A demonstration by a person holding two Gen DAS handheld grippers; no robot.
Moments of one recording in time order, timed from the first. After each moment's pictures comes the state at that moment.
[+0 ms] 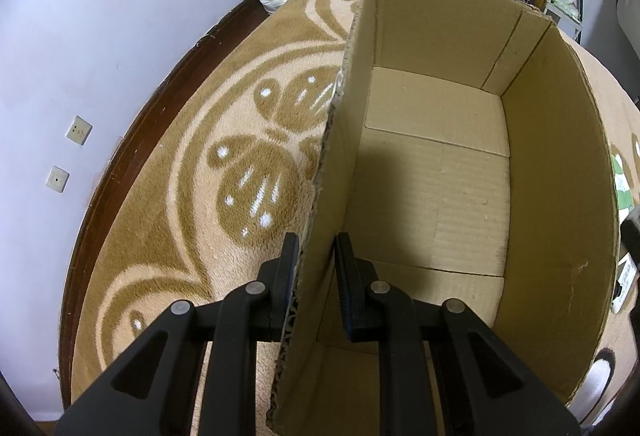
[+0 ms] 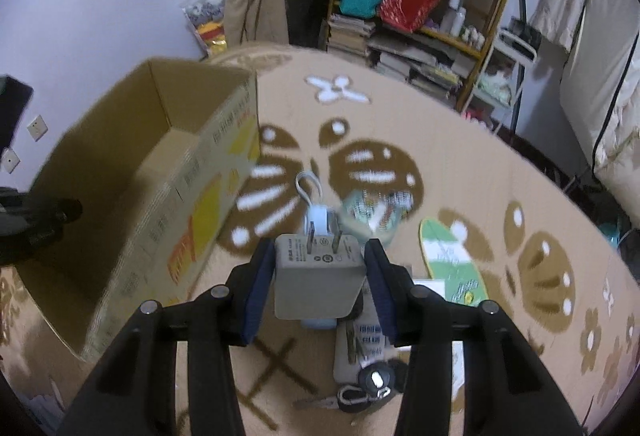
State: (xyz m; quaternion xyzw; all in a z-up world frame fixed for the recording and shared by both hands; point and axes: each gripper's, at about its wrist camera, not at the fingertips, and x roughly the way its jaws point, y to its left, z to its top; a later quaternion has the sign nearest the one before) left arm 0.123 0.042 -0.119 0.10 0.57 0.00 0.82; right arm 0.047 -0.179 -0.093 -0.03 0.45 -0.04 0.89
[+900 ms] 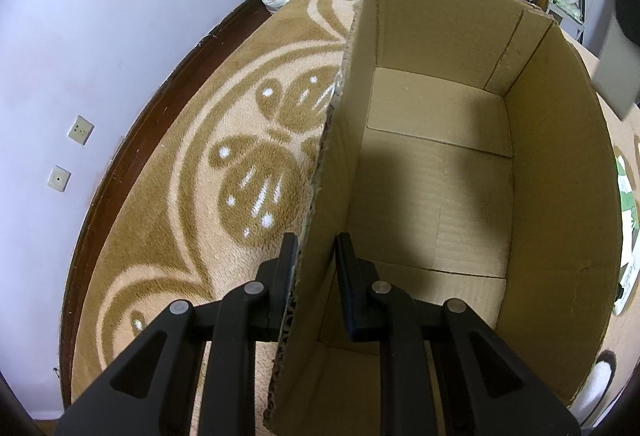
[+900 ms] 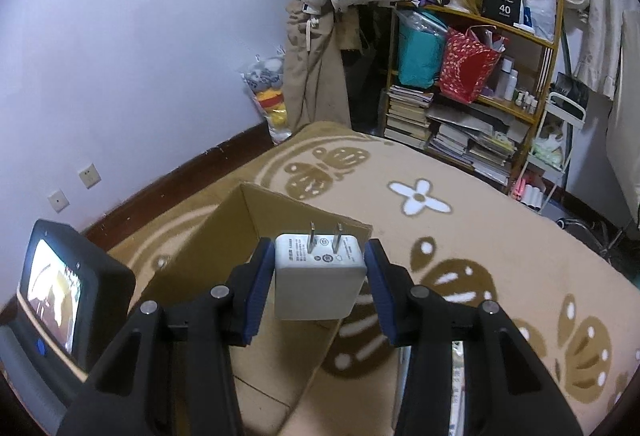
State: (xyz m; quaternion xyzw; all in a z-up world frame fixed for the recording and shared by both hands) left arm 0.125 0.041 -0.121 0.10 0.57 0.01 0.82; right arm 0.106 -0.120 -0.047 0.00 0.35 0.05 0.94
